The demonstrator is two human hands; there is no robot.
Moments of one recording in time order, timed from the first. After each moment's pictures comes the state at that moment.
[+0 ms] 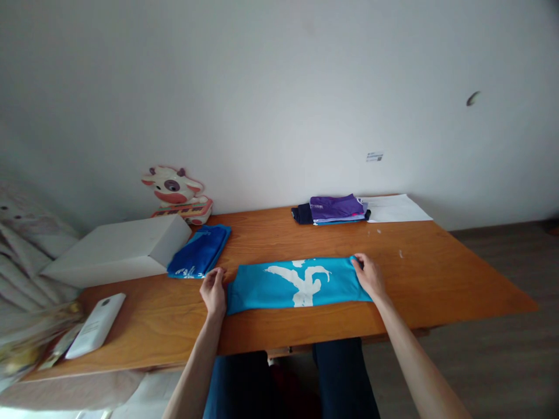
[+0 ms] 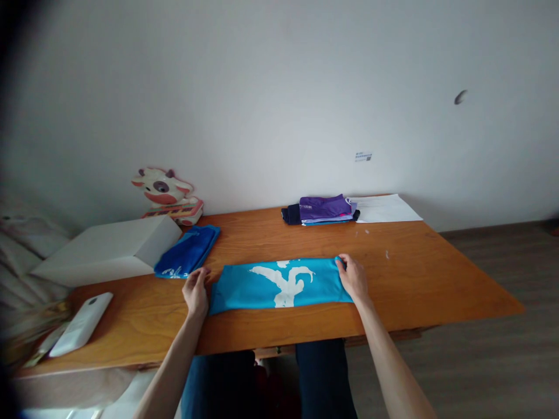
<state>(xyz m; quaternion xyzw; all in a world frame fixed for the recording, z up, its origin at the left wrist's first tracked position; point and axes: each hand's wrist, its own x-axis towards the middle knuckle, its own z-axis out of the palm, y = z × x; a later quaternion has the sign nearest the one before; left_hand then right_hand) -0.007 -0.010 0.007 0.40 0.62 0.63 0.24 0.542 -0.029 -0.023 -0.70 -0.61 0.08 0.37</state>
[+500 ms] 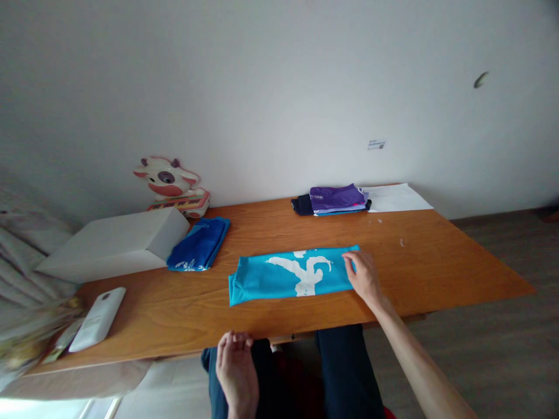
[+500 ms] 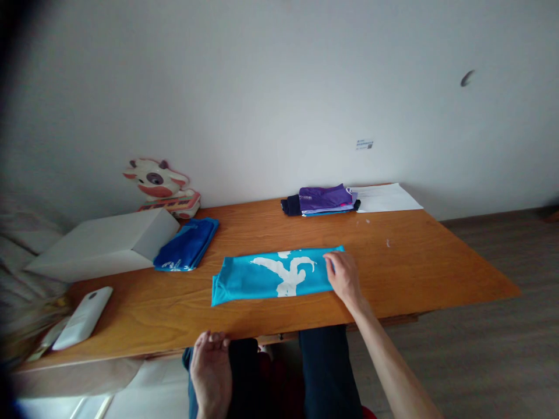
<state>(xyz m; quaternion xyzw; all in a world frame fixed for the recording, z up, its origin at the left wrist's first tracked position) 0.093 -0.218 0.006 0.22 0.56 0.71 0.36 0.468 -0.079 0.032 -0.59 -0.69 0.01 0.41</state>
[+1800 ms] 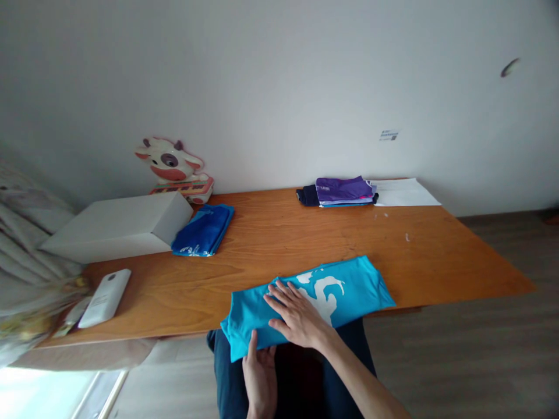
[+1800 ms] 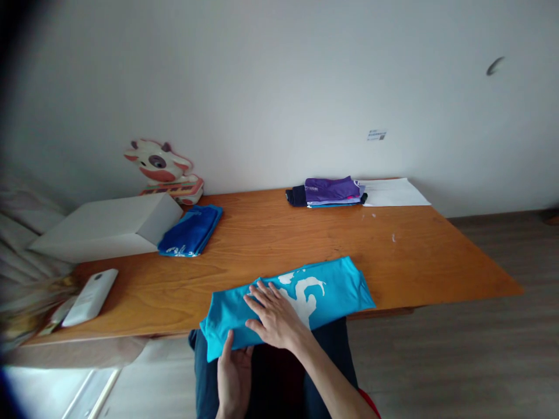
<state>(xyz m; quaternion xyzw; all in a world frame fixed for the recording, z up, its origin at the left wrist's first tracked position) 0.121 -0.253 -0.007 -0.03 0.48 0.67 0.56 0.268 -0.162 0.049 -0.38 -0.87 0.24 0.20</state>
